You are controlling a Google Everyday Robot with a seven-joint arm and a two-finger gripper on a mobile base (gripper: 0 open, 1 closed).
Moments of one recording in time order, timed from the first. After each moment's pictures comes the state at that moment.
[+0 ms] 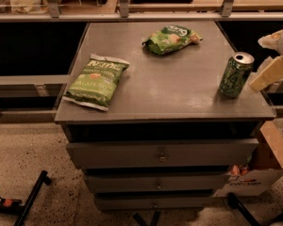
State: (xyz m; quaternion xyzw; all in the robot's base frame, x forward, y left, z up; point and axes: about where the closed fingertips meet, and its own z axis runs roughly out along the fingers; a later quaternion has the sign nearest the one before) arm 0.569 -0.296 0.915 -0.50 0.80 0.09 0.32
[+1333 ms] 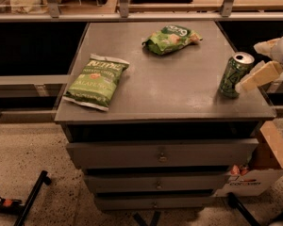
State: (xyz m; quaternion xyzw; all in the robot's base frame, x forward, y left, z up) arm 0.598 -0.302 0.887 -0.46 0.80 0.13 0.37
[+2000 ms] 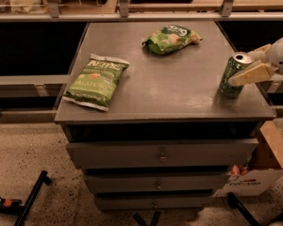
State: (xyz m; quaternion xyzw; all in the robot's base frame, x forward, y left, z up) arm 0.603 -0.292 0.879 -0.46 0.79 0.16 0.38
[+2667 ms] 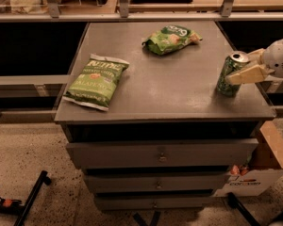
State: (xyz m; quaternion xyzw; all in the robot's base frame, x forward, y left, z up) arm 0.600 -0.280 0.868 -0.46 0.78 0.19 0.37
